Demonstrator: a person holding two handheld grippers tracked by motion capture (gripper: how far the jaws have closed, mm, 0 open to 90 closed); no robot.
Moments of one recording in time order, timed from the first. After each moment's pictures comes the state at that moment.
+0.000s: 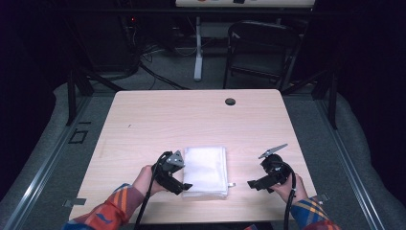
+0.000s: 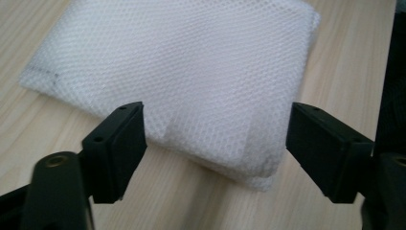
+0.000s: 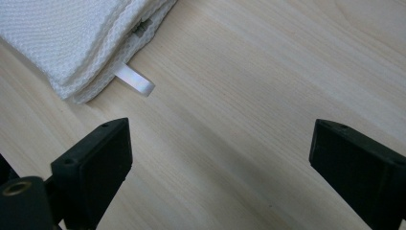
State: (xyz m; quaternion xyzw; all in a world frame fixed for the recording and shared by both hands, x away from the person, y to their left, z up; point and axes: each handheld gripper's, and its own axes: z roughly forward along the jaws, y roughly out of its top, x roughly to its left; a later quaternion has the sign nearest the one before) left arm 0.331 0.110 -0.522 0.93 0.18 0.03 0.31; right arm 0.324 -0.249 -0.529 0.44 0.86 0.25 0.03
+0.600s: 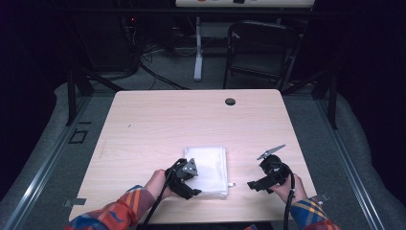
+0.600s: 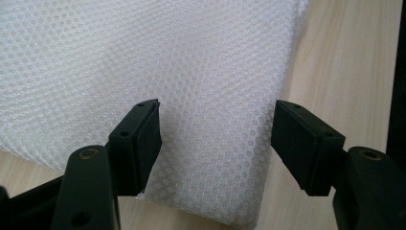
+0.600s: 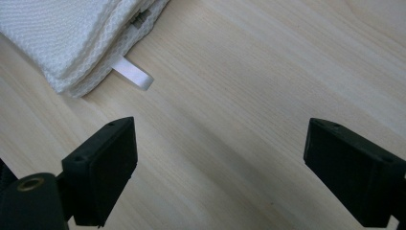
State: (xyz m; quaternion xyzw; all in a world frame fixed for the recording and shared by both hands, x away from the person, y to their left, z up) left arm 0.324 0.075 -0.543 0.95 0.14 0.03 0.27; right arm 0.323 -0.246 -0.531 0.44 0.87 0.23 0.03
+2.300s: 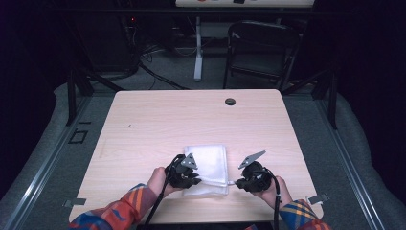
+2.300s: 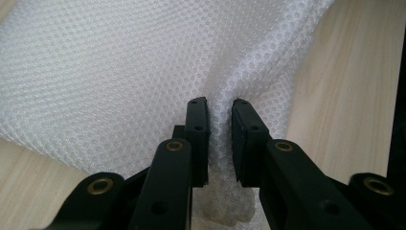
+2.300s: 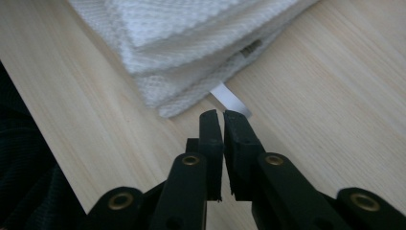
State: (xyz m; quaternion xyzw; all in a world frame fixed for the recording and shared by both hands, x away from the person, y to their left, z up) left arm 0.333 0.078 -0.539 0.93 0.19 0.02 0.30; right arm 0.309 -0.196 -0.533 0.33 0.91 0.26 0.03
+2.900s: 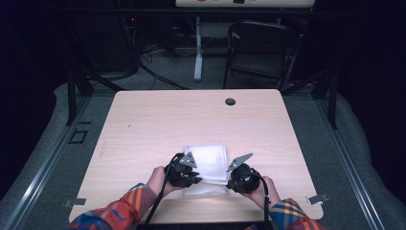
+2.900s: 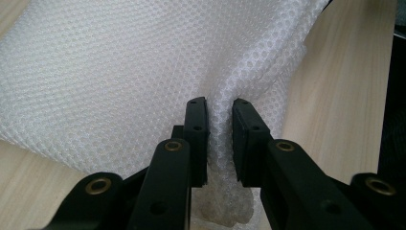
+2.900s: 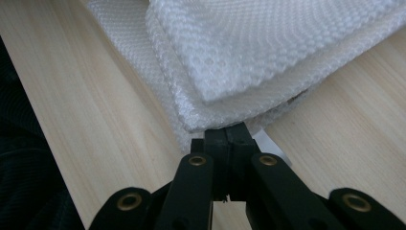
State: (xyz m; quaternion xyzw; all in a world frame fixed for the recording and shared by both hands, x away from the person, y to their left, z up) left arm 0.334 0.080 -0.535 0.93 0.19 0.02 0.32; right arm 0.308 -0.163 -0.538 0.30 0.91 0.28 0.04
